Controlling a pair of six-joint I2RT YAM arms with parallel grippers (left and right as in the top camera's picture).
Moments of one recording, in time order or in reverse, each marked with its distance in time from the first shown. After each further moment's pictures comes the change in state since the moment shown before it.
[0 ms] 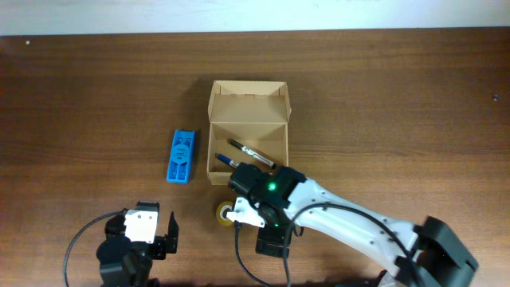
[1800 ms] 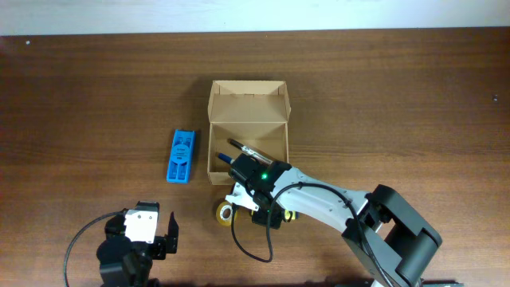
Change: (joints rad) left arm 0.000 0.000 0.000 0.000 0.000 0.000; right arm -0.086 0.196 -0.070 0.327 0.062 -0.006
